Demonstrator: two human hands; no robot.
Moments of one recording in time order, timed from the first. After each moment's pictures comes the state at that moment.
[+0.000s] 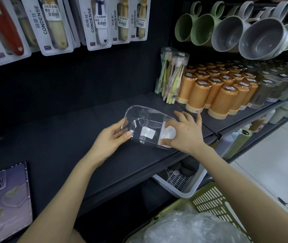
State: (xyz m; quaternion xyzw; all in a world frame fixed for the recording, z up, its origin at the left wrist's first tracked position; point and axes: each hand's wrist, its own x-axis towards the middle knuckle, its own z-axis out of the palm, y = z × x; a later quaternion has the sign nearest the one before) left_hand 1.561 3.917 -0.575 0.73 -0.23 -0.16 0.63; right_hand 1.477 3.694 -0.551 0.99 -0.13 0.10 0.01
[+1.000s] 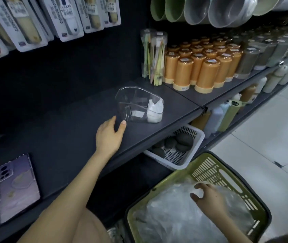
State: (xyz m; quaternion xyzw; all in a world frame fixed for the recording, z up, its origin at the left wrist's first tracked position) left_hand 1.520 3.900 -0.594 0.92 -0.18 -0.06 0.34; right_hand 1.264 3.700 -0.737 0.88 -0.39 -0.08 -0.24
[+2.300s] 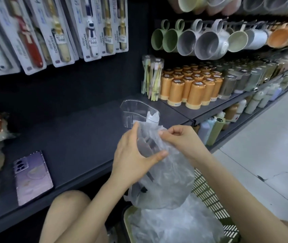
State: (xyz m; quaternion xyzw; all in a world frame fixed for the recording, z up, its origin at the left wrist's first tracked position) left_hand 1.384 3.919 -0.516 0.83 -0.28 -0.09 0.47; right_hand 1.336 3.760 -0.498 0.76 -0.19 0.16 -0.60
